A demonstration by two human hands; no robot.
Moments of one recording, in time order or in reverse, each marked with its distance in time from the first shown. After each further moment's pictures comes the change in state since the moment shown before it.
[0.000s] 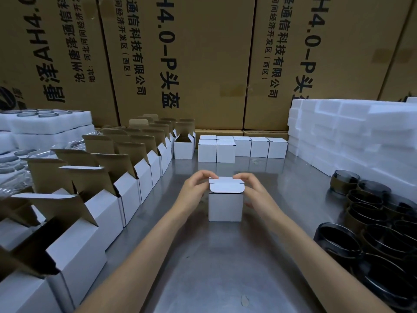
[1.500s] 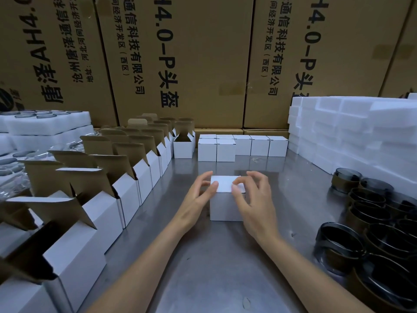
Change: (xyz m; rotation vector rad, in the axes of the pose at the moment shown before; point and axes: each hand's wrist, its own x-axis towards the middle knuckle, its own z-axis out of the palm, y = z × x) left_hand -0.016 -0.014 0.000 0.108 -0.088 0.072; right_hand -0.018 0.017 0.017 -0.502 0.360 -0.344
